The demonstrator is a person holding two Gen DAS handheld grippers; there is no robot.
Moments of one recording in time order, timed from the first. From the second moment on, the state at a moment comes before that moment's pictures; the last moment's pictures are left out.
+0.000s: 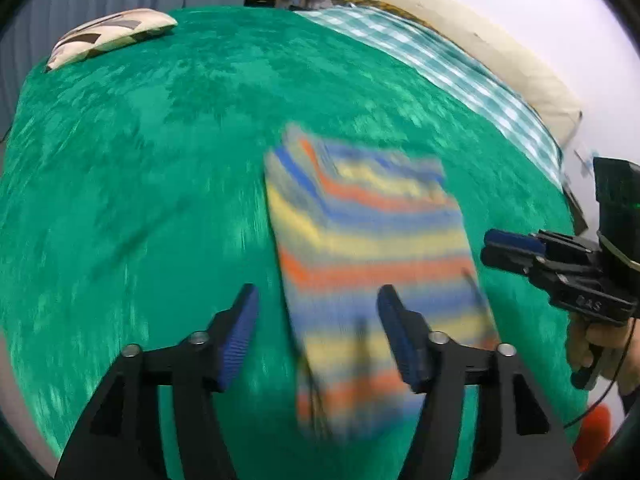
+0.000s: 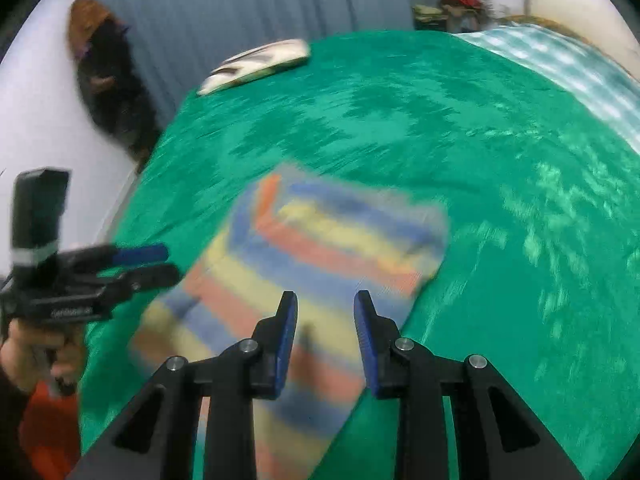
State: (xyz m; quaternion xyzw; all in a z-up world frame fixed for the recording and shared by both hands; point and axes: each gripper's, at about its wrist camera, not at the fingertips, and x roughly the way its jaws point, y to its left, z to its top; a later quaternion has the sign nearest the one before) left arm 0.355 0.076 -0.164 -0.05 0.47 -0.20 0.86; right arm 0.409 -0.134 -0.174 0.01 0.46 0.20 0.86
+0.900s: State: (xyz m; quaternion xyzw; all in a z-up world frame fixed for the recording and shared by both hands) left arm 0.285 0.079 -0.132 0.05 0.47 -0.08 0.88; right arm 0.252 -0.123 -0.159 0.05 0.47 0.14 0.87
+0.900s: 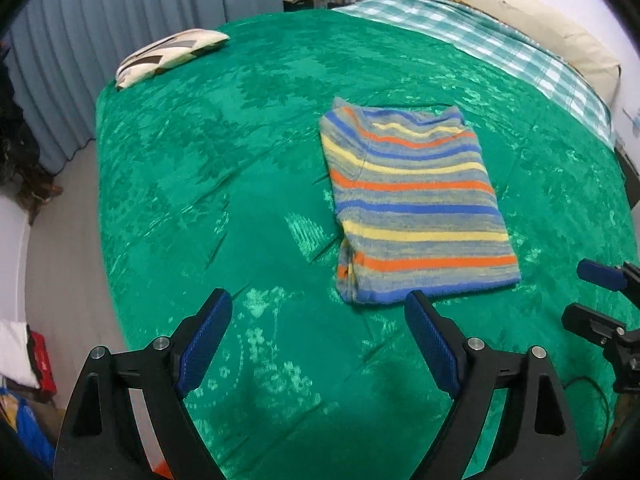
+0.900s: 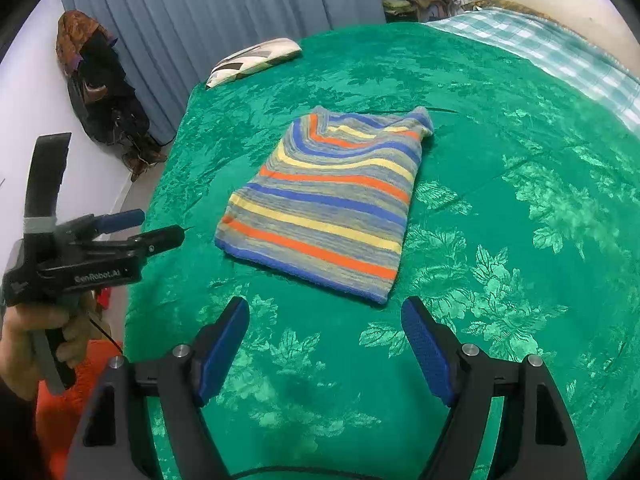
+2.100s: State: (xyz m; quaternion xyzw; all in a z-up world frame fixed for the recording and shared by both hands) left arm 0.326 0.060 -0.147 0.06 0.48 -0.09 0.87; right arm 0.368 -0.144 -0.166 0.07 0.48 0.09 0.87
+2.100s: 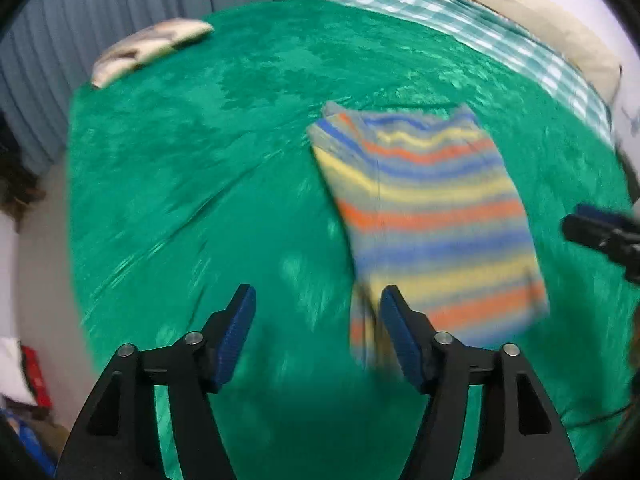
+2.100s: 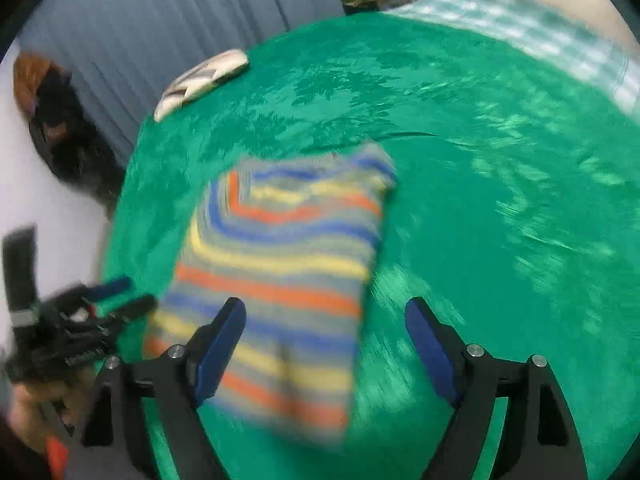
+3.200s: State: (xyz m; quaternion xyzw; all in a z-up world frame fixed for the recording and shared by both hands) left arm 0.004 0.079 0.029 0.03 0.43 0.03 0.90; right arm -0.003 -0.083 0.014 -0.01 0.44 0.06 0.90
